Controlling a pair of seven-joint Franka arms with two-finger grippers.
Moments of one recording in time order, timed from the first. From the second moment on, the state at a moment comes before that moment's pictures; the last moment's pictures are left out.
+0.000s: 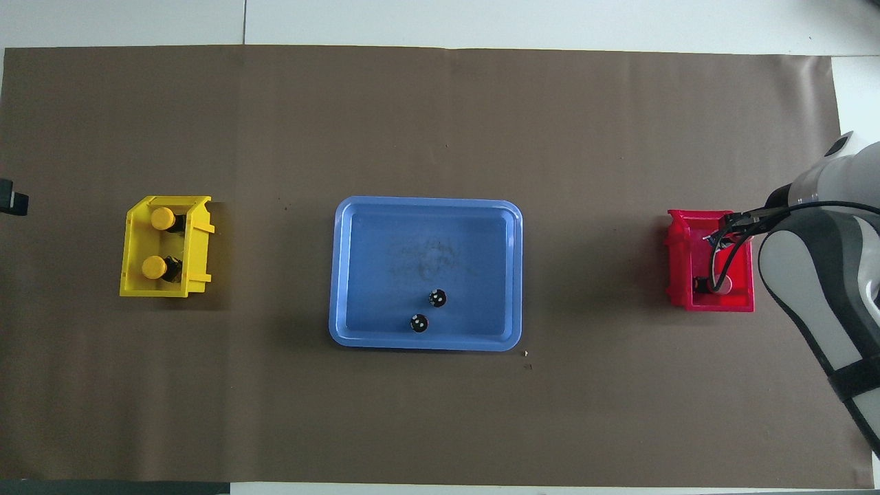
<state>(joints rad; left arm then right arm) 0.07 -0.03 -0.09 -1.49 0.00 1.50 0.09 -0.04 0.05 -0.05 -1.94 -0.02 1.95 -0.17</state>
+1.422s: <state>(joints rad) 0.07 0.07 -0.10 -2.10 0.00 2.24 0.03 0.58 0.41 0.01 -1.71 0.00 2.19 0.82</state>
